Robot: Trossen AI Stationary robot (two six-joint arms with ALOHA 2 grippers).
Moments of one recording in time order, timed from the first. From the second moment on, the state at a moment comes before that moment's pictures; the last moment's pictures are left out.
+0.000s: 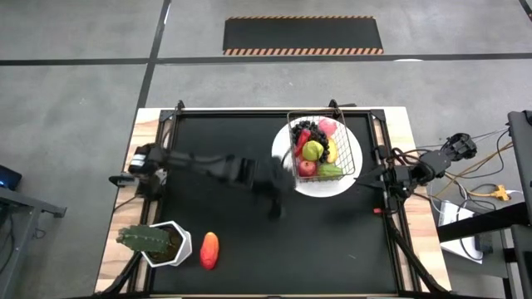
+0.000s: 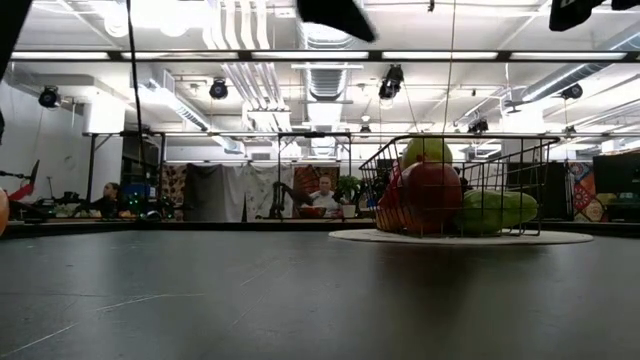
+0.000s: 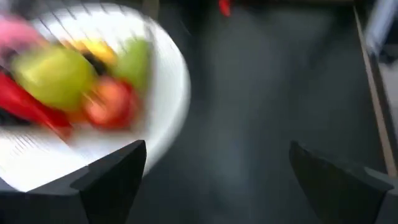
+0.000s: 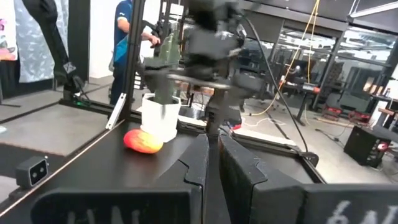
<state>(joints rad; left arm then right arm) -0.16 1.88 1.90 -0.83 -0.17 -0.19 0.51 0.22 0.41 -0.15 0.37 -0.23</state>
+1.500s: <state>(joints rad) -0.53 1.88 1.32 -1.09 0.18 -1.72 0.51 0.23 0.41 -0.15 0.37 -0.23</state>
